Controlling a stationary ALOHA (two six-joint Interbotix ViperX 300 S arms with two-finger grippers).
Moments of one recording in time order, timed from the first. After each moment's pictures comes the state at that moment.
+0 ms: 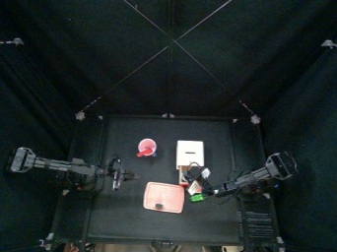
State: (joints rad) left arm -0.01 -0.71 1.22 0.16 -0.35 -0.30; right arm 0.34 -0.17 0.76 -1.19 0.81 1.88
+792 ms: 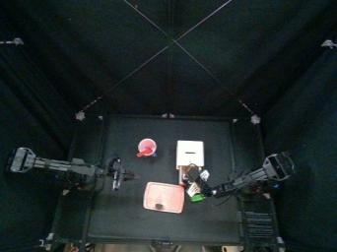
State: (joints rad) left arm -0.01 -0.71 1.22 0.16 -0.35 -0.30; right arm 0.34 -0.14 0.76 -1.15 0.78 1.87
